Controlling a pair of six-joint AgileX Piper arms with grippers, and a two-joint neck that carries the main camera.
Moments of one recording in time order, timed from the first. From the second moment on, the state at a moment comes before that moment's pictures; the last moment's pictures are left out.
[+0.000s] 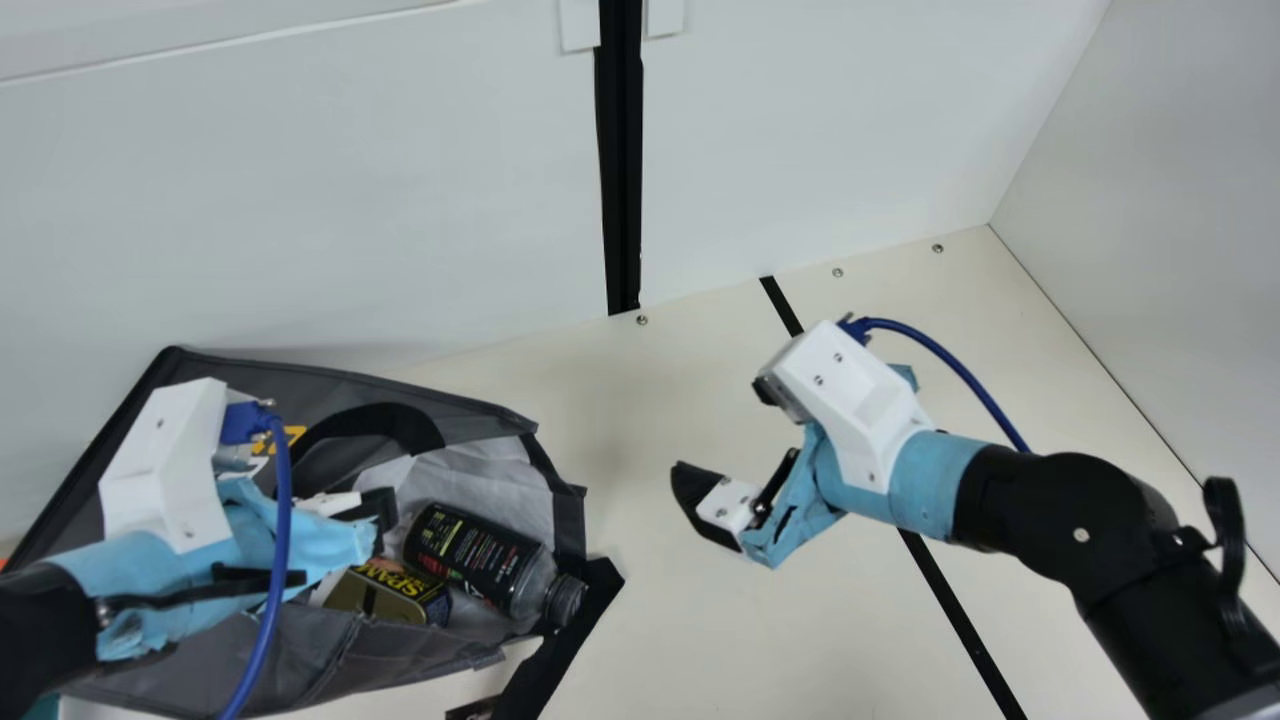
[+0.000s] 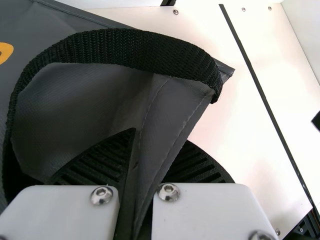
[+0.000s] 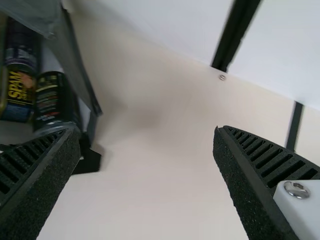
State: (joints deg) left arm -23.3 86.0 -77.2 -28.1 48.4 5.1; right arm -5.1 65.0 -55.5 38.3 40.5 -53.5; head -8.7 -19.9
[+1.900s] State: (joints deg) left arm -23.3 86.0 -77.2 -28.1 48.4 5.1; right arm -8.9 42.5 -63.0 -18.3 64.6 0.9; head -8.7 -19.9
